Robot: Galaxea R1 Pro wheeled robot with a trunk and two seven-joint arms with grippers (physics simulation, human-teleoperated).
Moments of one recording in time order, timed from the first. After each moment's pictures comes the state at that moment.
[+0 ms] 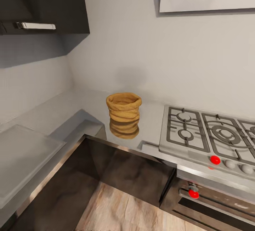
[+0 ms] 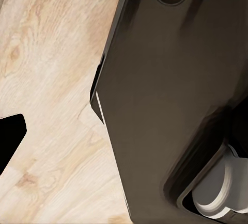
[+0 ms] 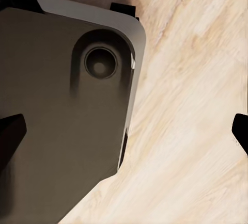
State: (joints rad) left arm 0.00 0.00 0.00 -0.08 0.35 -0.06 0.08; right arm -0.20 -0.09 -0.05 0.03 0.20 -0.05 0.11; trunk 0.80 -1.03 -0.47
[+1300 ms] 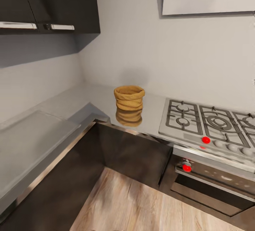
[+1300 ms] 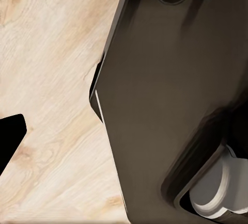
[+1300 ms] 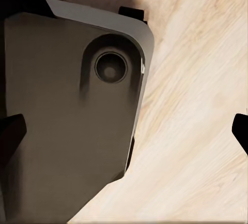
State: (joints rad) left arm 0.00 -0.01 0.01 -0.08 0.36 -0.06 0.09; right arm -0.20 -0.08 -0.05 0.02 0.21 -0.05 0.11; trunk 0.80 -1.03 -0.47
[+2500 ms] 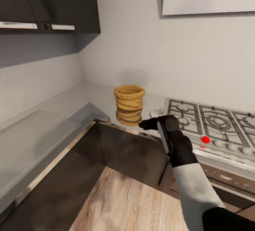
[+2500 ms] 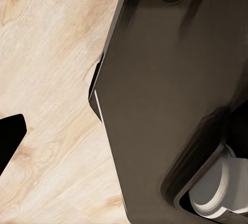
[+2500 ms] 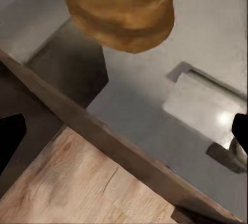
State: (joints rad) left arm 0.00 -0.01 0.01 -0.08 0.36 -0.06 0.09; right arm -0.88 0.17 0.08 -1.24 0.18 1.04 0.17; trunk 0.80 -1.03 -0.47
